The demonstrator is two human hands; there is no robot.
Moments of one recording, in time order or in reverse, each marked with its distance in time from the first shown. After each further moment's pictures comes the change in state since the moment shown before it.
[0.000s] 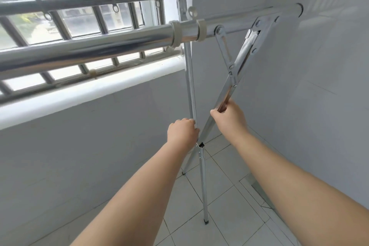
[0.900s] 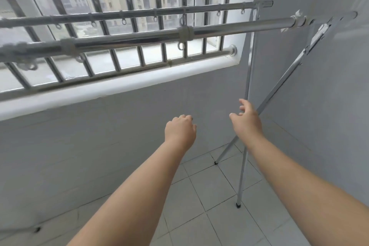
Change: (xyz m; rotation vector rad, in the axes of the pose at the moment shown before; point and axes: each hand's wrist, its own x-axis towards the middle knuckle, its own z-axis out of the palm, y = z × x) left_hand -0.263 -0.196 -0.128 0.019 0.124 -0.111; right_hand -0.255 -0.106 0.101 0.028 0.007 -0.026
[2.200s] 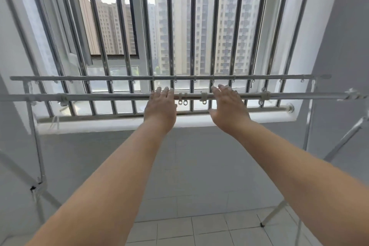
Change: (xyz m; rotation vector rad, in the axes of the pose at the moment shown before) left_hand -0.135 -0.147 -0.289 0.246 0.420 -0.189; right_hand -0.154 -0.276 0.032 -0.503 -0.105 -0.922
